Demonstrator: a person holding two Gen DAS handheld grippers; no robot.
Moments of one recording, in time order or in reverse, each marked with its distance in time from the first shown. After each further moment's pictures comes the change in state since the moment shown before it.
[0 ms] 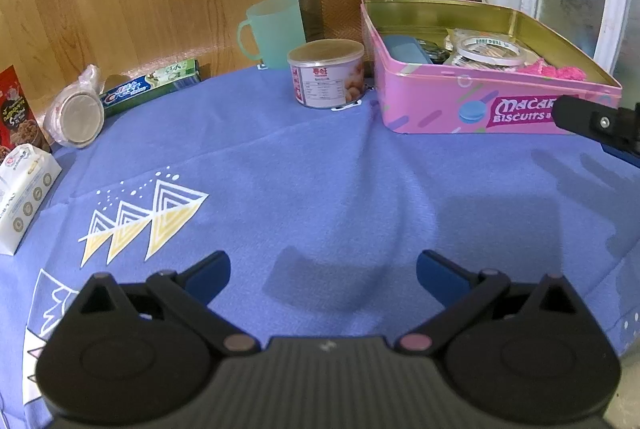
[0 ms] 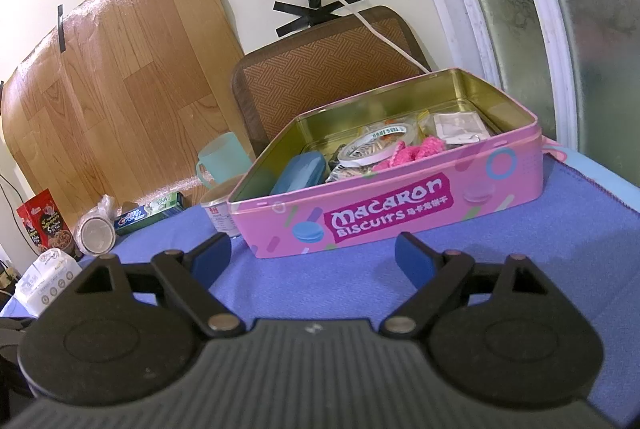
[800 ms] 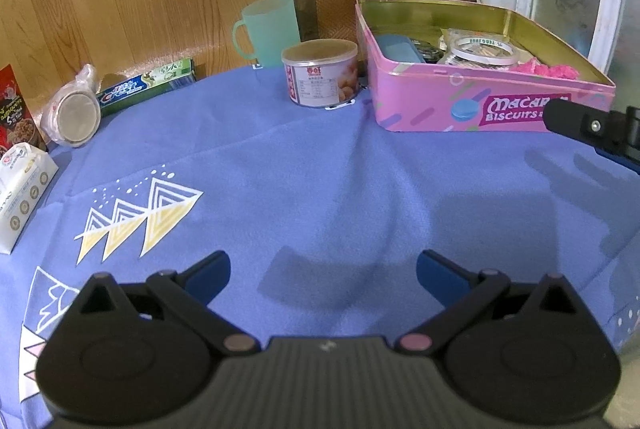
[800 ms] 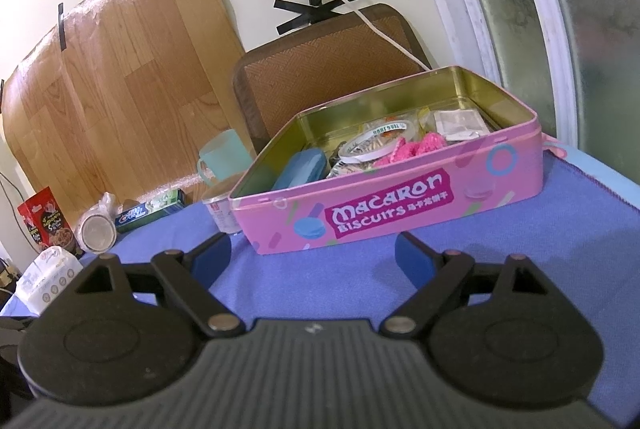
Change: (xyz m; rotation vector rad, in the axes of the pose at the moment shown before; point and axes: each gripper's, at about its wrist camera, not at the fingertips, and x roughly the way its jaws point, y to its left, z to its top) left arm -0.003 -0.002 -0.002 -0.001 -0.002 -0.013; right arm -0.001 0.001 -0.002 -0.003 0.006 0.001
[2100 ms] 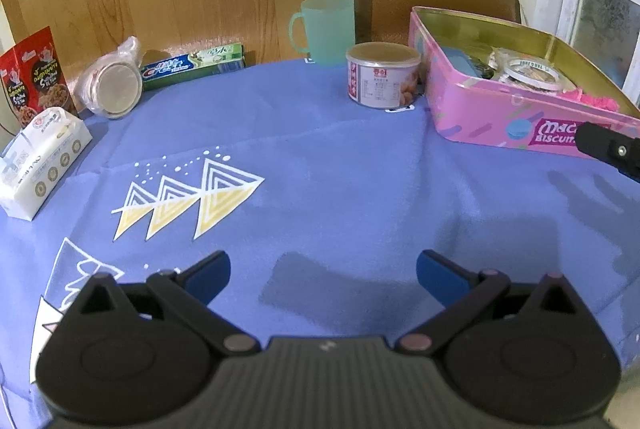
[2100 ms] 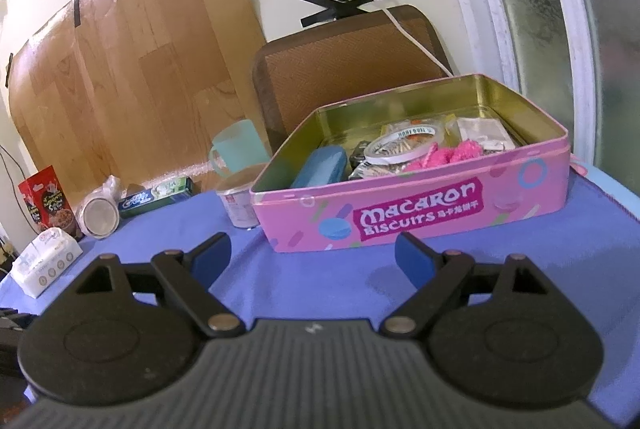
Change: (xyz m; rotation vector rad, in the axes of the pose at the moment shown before) left arm -0.002 0.043 -0.006 -0.105 -0.002 0.042; right arm 0.011 0.021 0.000 -0.058 0.019 0.002
